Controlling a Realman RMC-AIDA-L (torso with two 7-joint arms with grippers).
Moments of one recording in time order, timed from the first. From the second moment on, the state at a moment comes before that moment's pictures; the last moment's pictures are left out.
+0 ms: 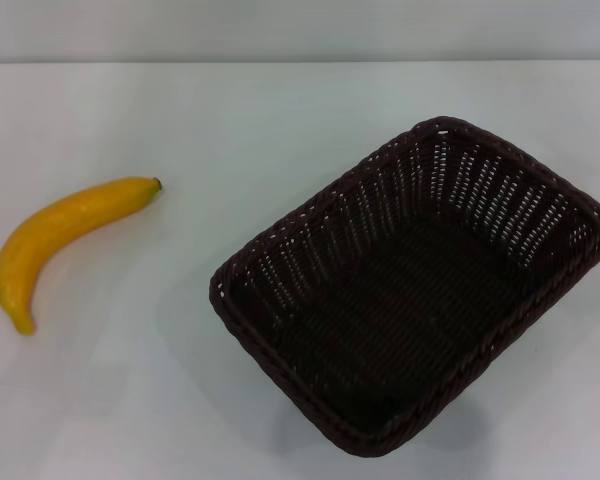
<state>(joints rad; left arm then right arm) -0.28 -2.07 0.87 0.16 -2.75 -1.64 2.52 0.31 2.00 -0.40 -0.66 1.94 1.49 -1.97</state>
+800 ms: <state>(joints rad) -0.27 -2.06 0.88 0.18 -2.72 -1.61 2.56 0.64 1.84 -0.71 -1.43 1.00 1.58 -0.75</state>
